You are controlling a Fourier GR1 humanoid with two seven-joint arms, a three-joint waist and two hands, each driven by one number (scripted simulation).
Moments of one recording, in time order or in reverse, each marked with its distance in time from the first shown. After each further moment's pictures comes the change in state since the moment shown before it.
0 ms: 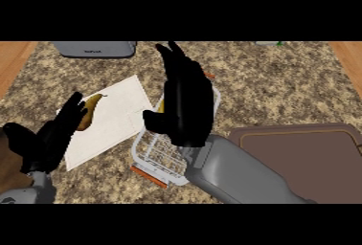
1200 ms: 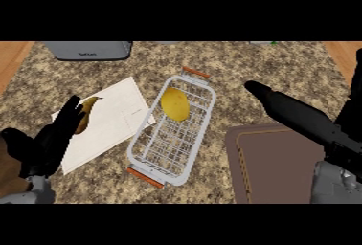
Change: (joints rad) left arm 0.028 -0.013 0.012 -0.009 -0.016 0.004 -0.014; right arm 0.362 -0.151 -0.437 -0.605 -0.211 -0.253 -0.062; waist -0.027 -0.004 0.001
